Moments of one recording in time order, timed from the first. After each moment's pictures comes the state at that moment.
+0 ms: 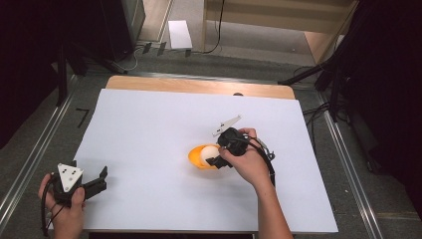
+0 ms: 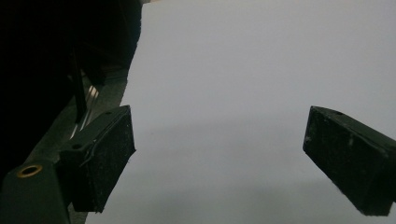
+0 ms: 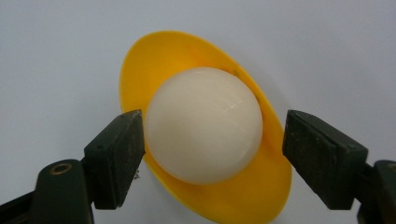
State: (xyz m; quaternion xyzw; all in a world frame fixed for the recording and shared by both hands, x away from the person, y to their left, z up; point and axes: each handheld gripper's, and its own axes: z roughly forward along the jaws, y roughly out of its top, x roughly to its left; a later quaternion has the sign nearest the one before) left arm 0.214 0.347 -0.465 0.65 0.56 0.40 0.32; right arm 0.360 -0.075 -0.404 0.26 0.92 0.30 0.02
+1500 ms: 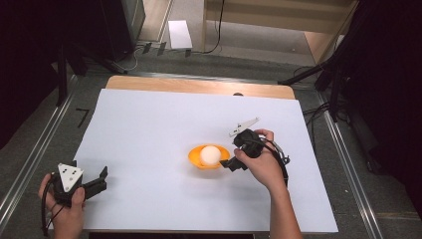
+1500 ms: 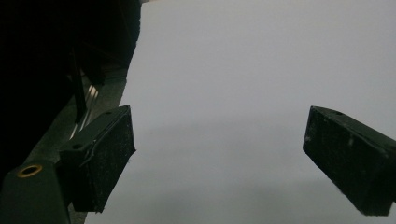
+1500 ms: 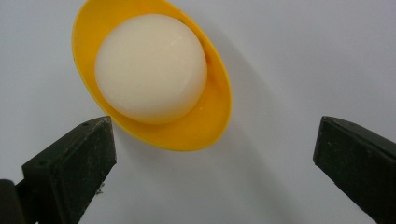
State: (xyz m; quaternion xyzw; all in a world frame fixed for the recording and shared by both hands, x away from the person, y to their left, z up) left arm 0.214 0.347 -0.465 0.65 0.55 0.40 0.32; right arm 0.358 -0.117 -0.410 0.30 0.90 0.30 0.04
